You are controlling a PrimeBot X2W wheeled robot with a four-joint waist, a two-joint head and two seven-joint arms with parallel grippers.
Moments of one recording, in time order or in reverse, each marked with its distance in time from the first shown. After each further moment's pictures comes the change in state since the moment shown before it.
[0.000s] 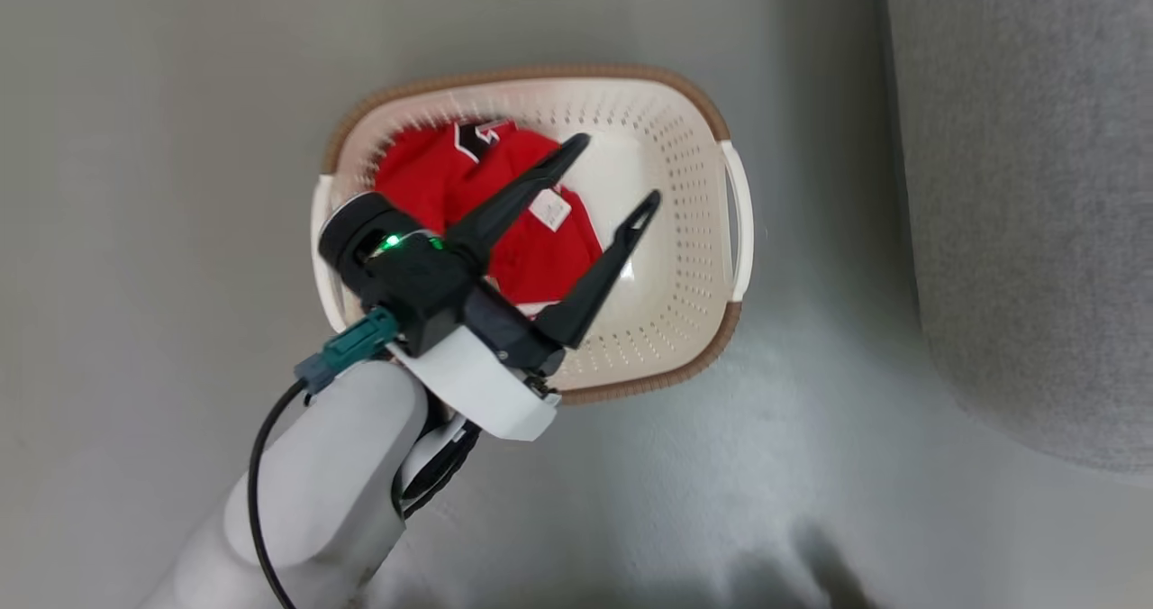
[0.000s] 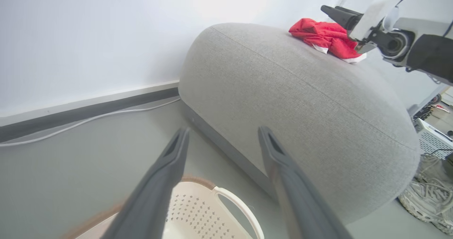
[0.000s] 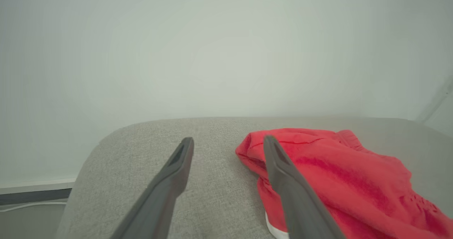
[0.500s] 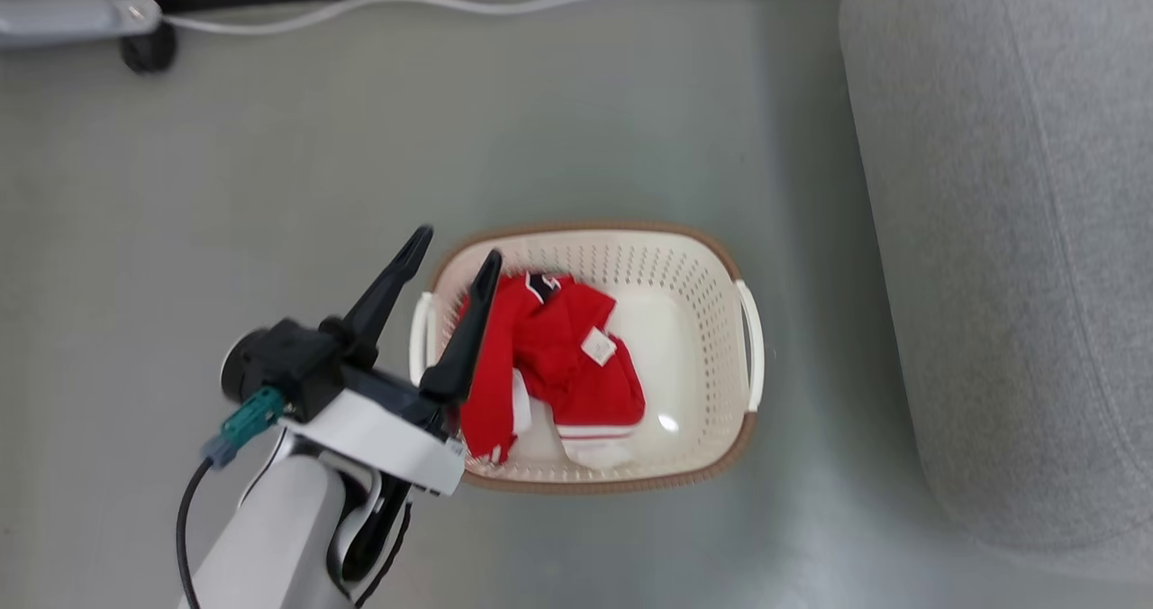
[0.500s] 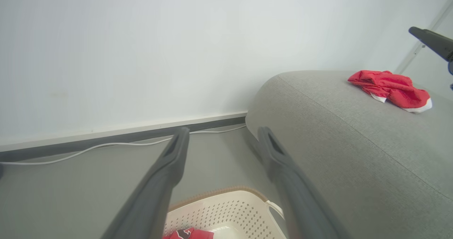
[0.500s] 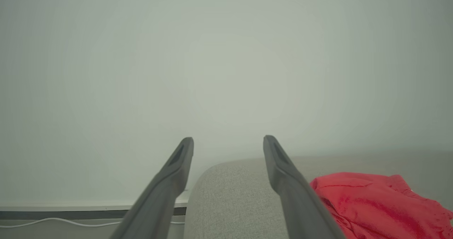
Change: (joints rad) left arm 0.267 -0.051 0.292 0.066 0.025 0.000 0.000; right arm 0.285 0.040 0.196 -0.166 0.132 0.000 0.000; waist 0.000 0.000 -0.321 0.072
